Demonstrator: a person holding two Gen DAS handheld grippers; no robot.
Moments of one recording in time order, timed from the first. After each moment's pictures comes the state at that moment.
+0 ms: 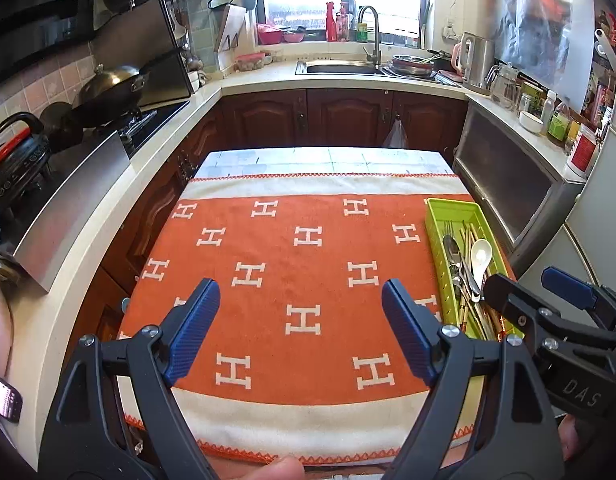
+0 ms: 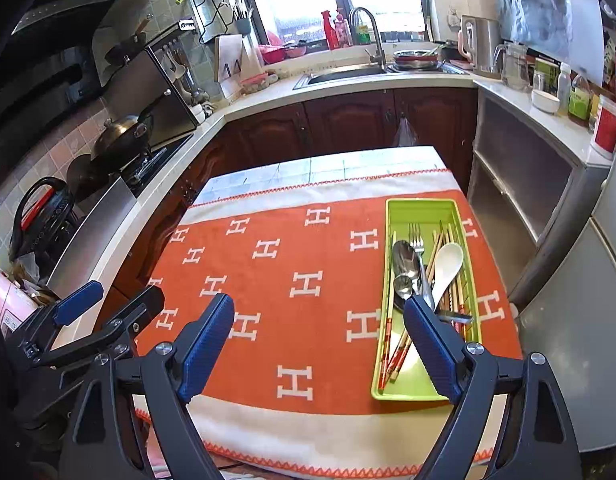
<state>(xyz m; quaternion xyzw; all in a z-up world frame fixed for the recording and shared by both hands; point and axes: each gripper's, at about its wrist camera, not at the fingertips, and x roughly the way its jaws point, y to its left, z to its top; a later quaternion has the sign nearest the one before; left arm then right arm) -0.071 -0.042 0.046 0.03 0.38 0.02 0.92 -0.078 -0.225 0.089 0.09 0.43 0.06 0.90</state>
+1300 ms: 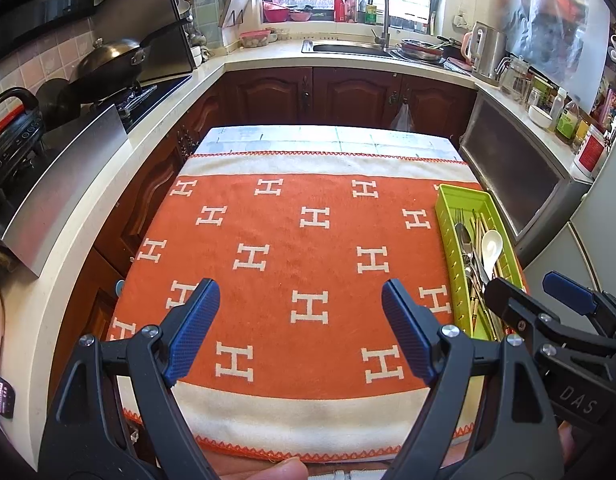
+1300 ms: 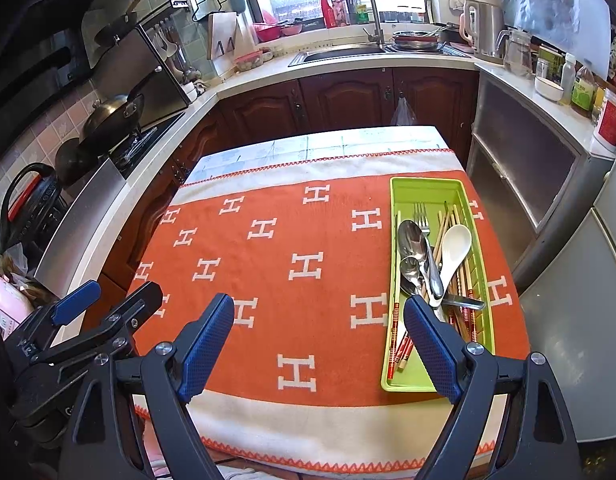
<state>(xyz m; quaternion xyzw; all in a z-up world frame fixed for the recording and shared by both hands) -0.050 -0.025 0.022 0.01 0.42 0.02 0.91 -0.049 -0.215 0.055 0.08 0.46 0.05 0.88</state>
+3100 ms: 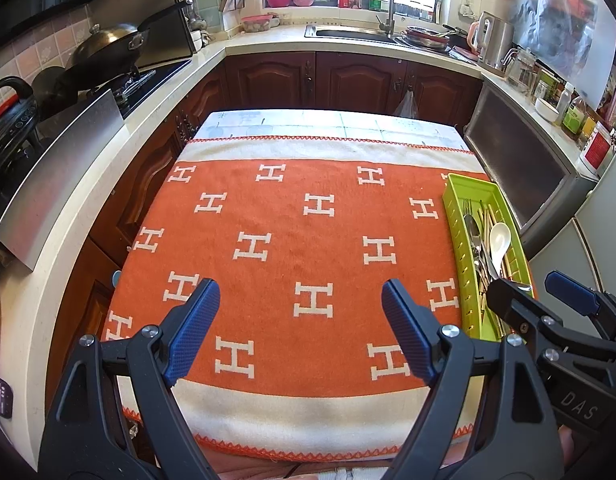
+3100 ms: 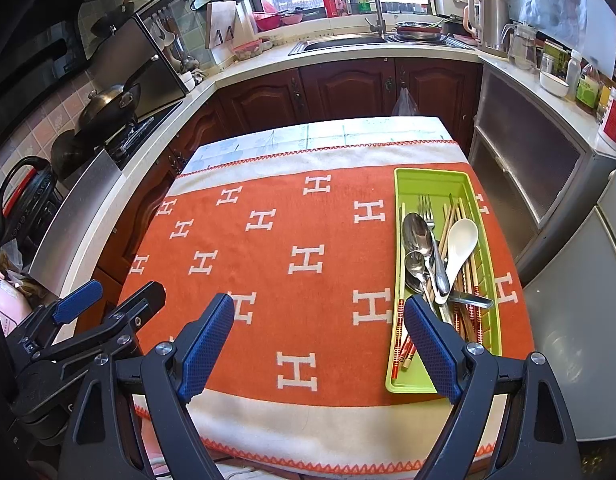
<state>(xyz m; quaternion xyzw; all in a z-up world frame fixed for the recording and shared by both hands) -0.038 -0.018 0.005 0.00 0.44 0.02 0.90 -0.043 -0.212 0.048 0.07 0.47 0.05 0.88</state>
